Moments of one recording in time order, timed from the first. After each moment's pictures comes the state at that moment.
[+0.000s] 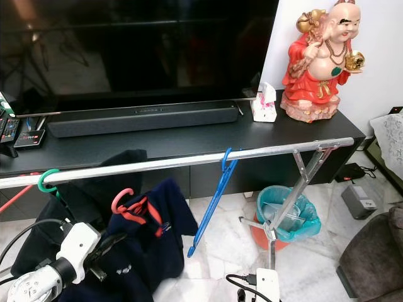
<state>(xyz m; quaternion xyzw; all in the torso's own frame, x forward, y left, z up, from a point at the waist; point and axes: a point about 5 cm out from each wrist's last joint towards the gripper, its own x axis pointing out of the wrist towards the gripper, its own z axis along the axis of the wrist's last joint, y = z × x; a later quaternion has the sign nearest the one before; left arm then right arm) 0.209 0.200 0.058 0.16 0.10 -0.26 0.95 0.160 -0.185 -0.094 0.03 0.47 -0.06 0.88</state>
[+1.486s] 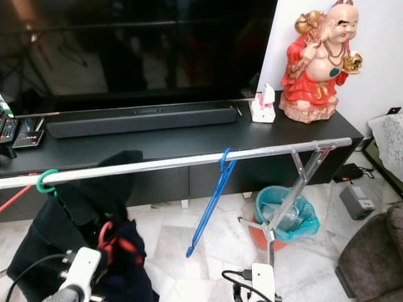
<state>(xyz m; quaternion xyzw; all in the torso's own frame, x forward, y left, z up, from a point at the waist) 0.198 0.225 -0.055 0.12 0.34 -0.03 0.93 0.168 -0.178 -0.090 0.03 0.45 -0.04 0.89</state>
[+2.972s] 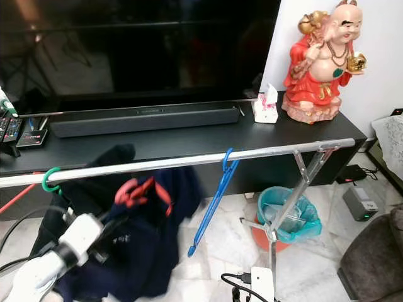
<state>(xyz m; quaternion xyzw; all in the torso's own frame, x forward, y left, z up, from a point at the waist) 0.240 0.200 0.064 0.23 -0.02 -0.27 0.94 0.163 -0.173 -0.093 0.04 0.46 -0.04 0.89</state>
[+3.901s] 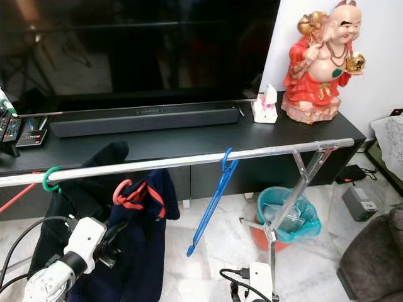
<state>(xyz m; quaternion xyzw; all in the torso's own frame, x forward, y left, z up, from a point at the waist) 0.224 0.191 0.051 0.16 0.06 -0.20 0.96 0.172 -0.172 -0.089 0.04 0.44 -0.05 0.89</state>
